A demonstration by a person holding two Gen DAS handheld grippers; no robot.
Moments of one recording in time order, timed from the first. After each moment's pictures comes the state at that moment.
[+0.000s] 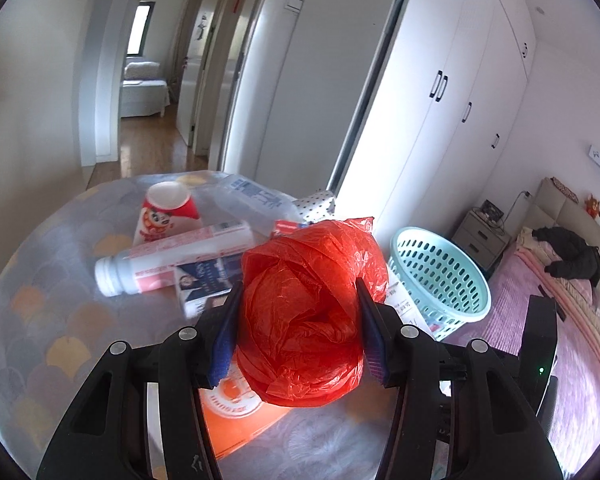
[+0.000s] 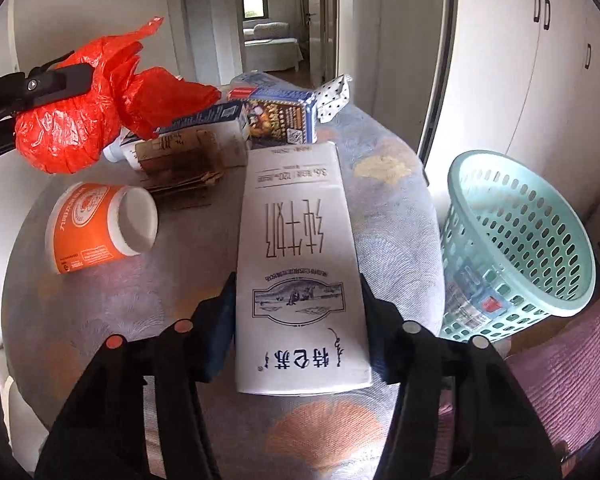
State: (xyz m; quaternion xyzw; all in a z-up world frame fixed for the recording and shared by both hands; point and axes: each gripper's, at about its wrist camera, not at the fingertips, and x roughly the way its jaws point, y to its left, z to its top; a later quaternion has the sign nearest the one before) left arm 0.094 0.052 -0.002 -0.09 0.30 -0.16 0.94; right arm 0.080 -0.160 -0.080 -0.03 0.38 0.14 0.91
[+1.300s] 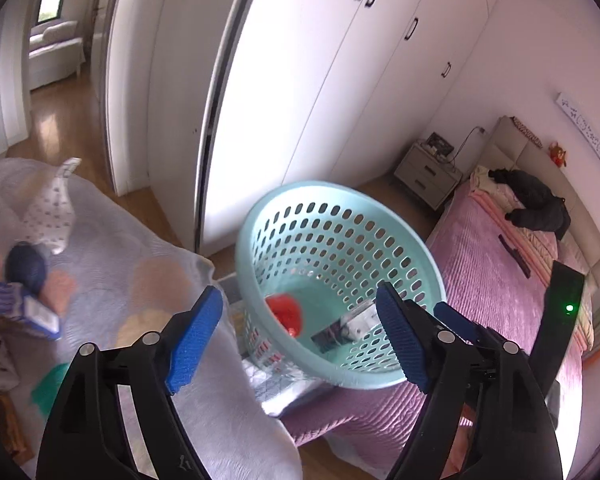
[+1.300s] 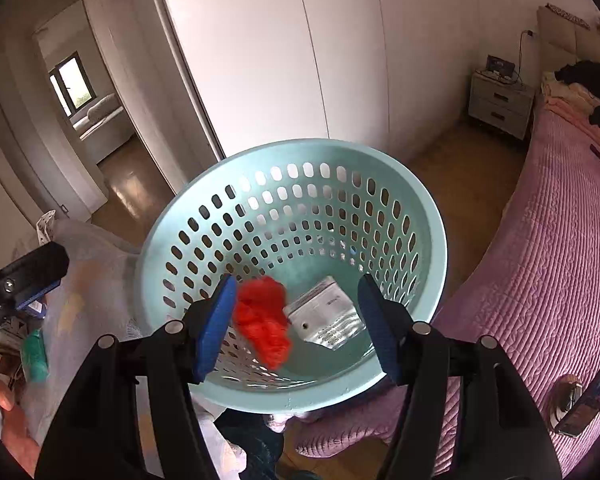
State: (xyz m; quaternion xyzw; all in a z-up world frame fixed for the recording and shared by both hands) left arm 0.230 -0.175 -0.064 -0.06 0.40 -0.28 0.87; right arm 0.163 -0.372 -0.089 0.16 0.37 -0.11 0.91
